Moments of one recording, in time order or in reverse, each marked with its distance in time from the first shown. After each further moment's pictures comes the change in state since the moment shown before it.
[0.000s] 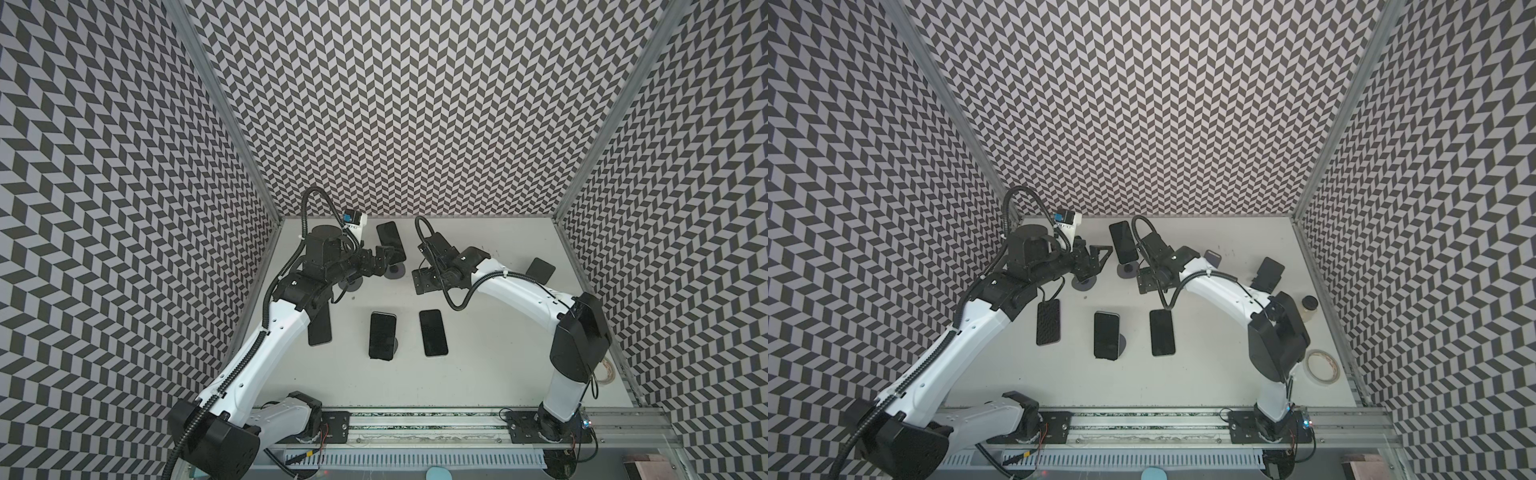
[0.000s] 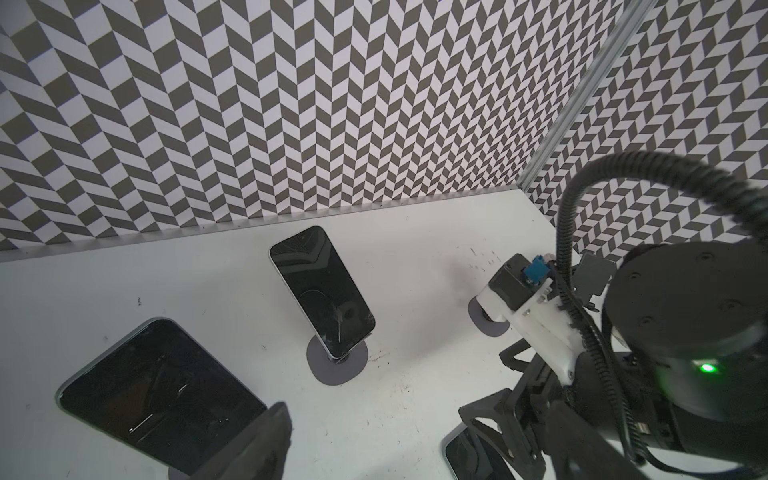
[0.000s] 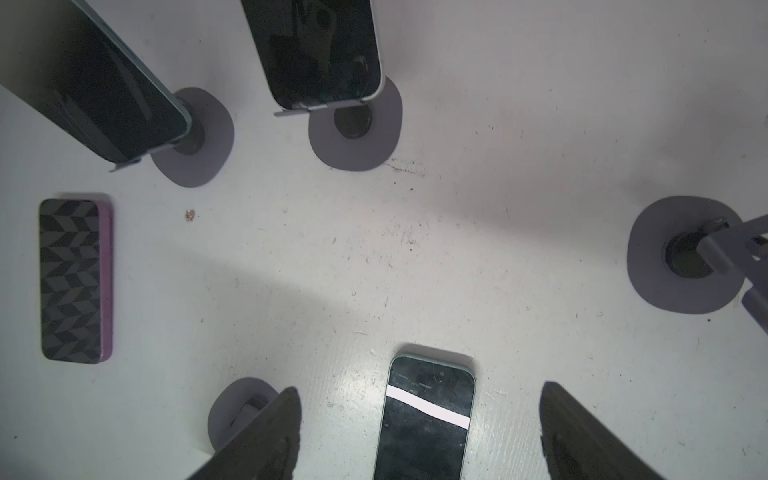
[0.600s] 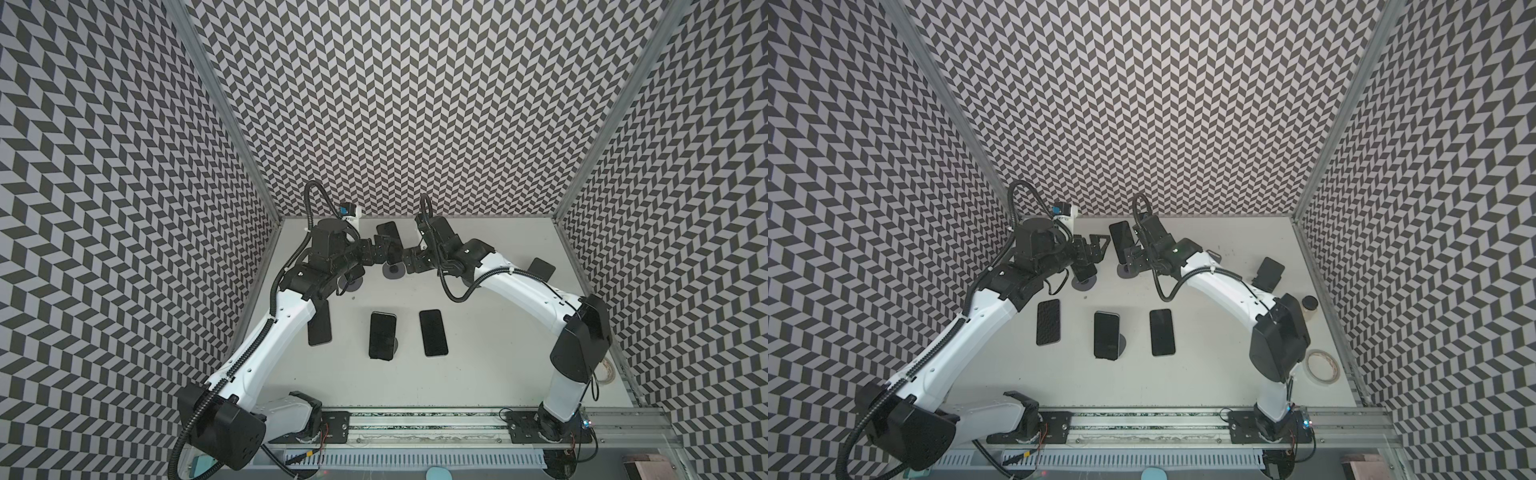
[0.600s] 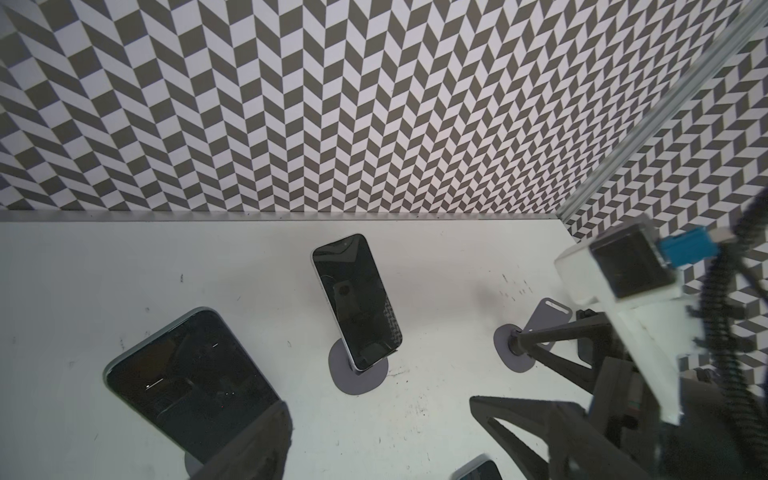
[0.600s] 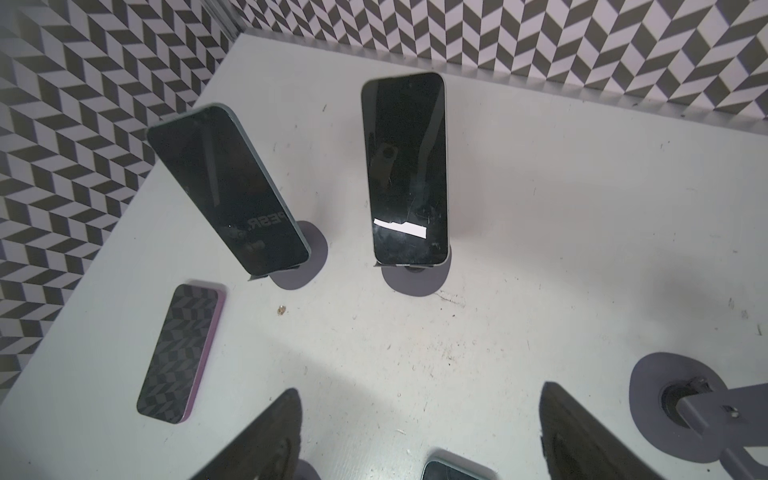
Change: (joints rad) left arm 0.002 0.061 0.034 0.016 -0.153 -0.111; right arm 0.000 -0.002 0.111 0.185 0.013 -0.114
